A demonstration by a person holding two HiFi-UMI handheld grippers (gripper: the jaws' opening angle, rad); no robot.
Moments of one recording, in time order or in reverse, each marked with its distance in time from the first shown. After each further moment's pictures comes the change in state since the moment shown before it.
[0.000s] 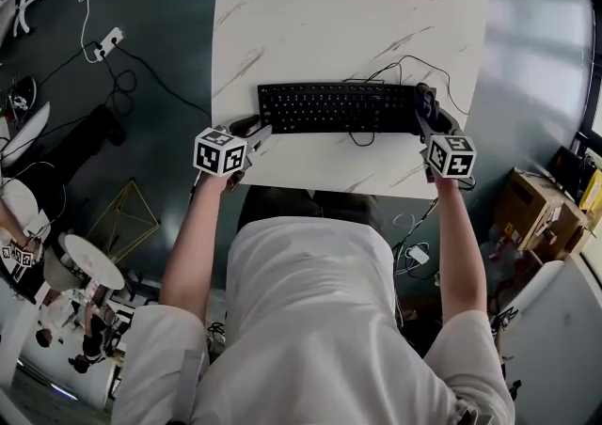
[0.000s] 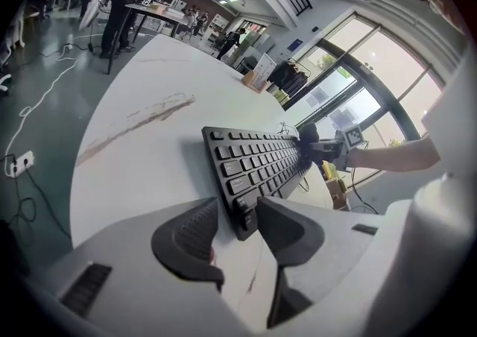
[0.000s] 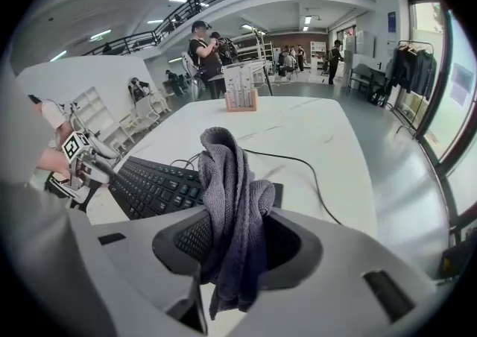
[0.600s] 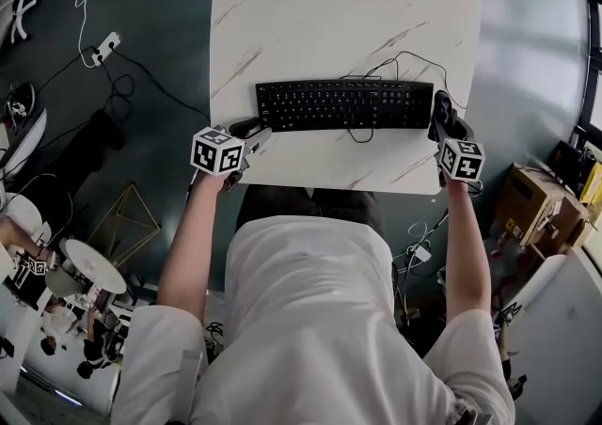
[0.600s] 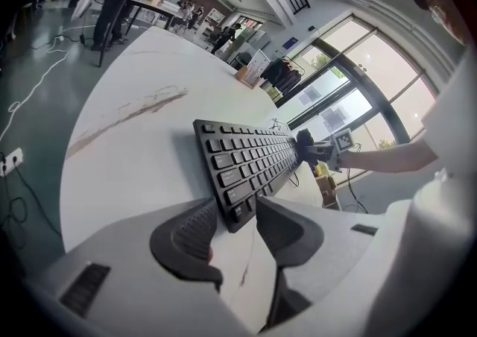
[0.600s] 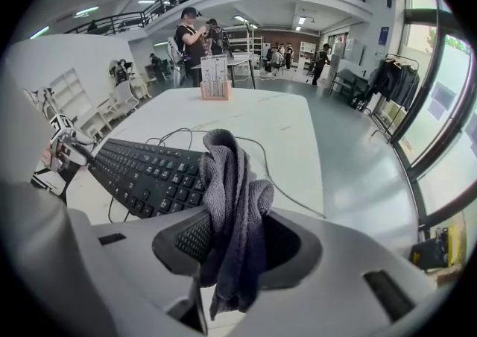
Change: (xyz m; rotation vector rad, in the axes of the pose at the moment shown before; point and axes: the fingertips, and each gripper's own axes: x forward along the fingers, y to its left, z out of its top) left arm -0.002 -0.009 -0.009 0.006 0.039 -0.071; right arm -0.035 -0.056 -0.038 -0.004 0.068 -0.180
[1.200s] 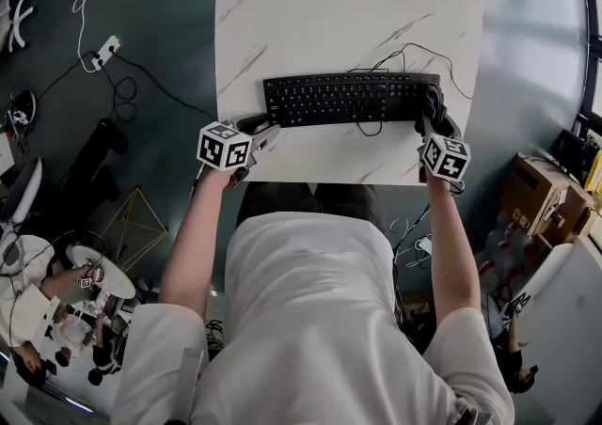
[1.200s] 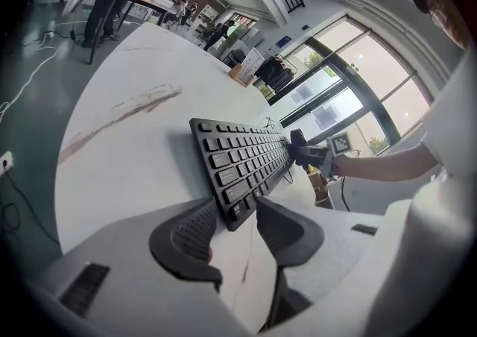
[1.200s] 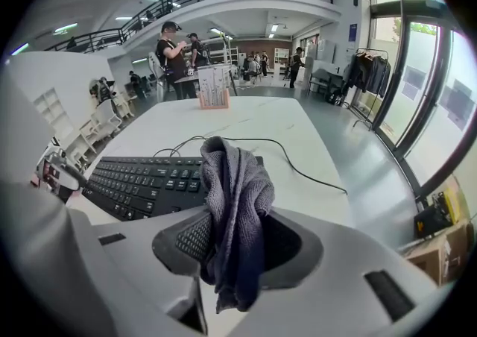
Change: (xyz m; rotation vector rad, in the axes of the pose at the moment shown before) left arm 0.000 -0.001 0.001 0.026 0.018 -0.064; right arm 0.002 0.055 -0.002 0.163 -0.081 -0.082
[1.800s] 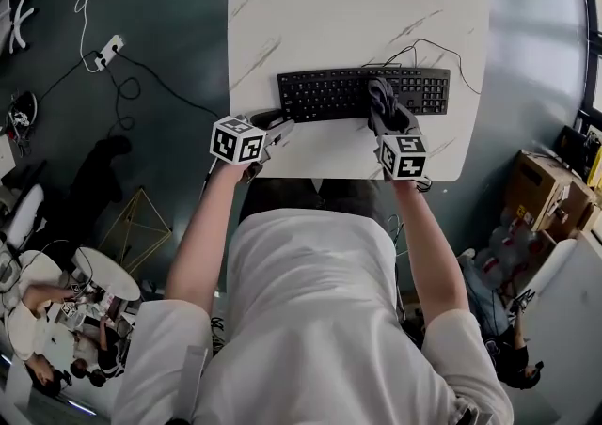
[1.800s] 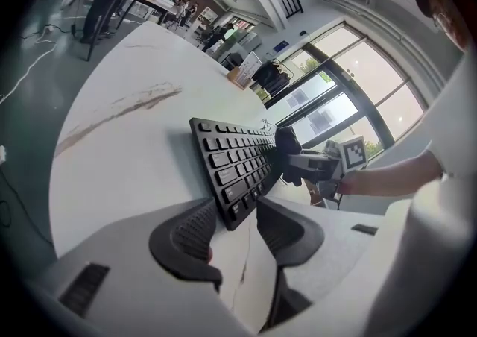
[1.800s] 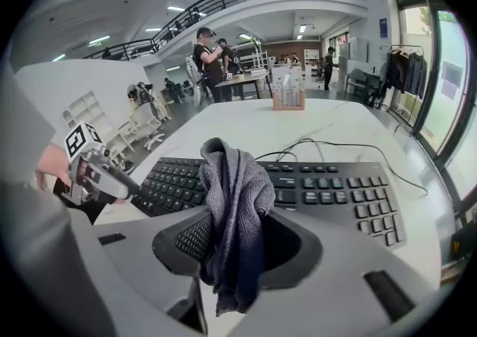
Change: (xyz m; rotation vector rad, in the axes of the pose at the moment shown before) left arm 0.000 -0.002 -0.001 -0.005 -0.024 -0.044; right arm 0.010 0.176 0.004 -0.109 -0.047 0.235
